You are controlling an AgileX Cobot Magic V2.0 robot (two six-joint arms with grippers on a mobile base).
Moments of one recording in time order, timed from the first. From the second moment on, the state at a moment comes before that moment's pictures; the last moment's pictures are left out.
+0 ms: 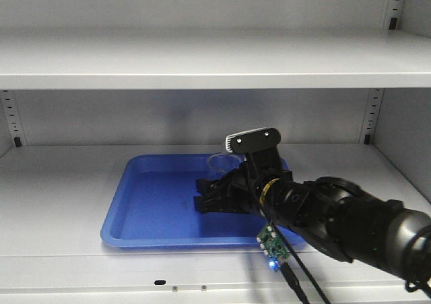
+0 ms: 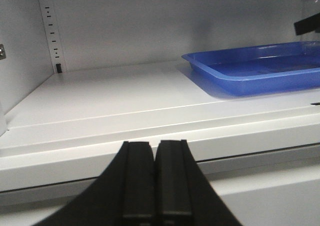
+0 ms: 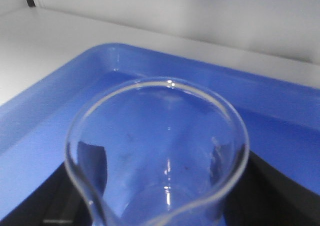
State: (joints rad) left arm -0.13 -0.01 0.03 -0.03 0.01 0.09; right arm 0.49 1.81 -1.32 -0.63 -0.10 0.60
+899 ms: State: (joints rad) left arm -0.13 -0.01 0.03 -0.03 0.01 0.09; right arm 0.49 1.90 -1.34 -0.63 -0.09 0.61
